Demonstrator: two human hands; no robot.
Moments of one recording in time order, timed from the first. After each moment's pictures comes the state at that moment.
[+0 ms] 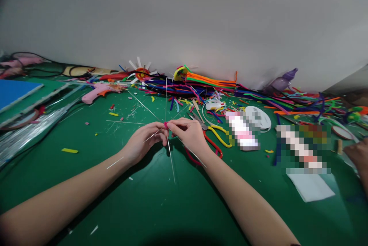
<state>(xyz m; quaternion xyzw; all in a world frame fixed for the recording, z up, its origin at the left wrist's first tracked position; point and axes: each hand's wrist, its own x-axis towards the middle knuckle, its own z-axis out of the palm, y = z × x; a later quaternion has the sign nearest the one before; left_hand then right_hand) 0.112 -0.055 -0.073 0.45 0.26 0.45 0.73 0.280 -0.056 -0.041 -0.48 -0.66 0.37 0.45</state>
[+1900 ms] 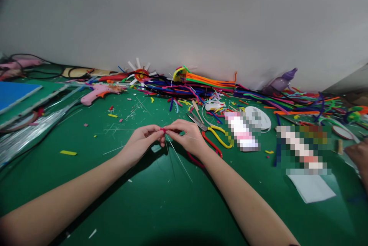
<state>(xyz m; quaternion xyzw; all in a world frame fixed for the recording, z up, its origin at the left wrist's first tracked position) 0.114 -0.055 -0.067 0.50 0.39 0.42 0.65 0.291 -0.048 -0.056 -0.38 -0.77 0.29 0.42</state>
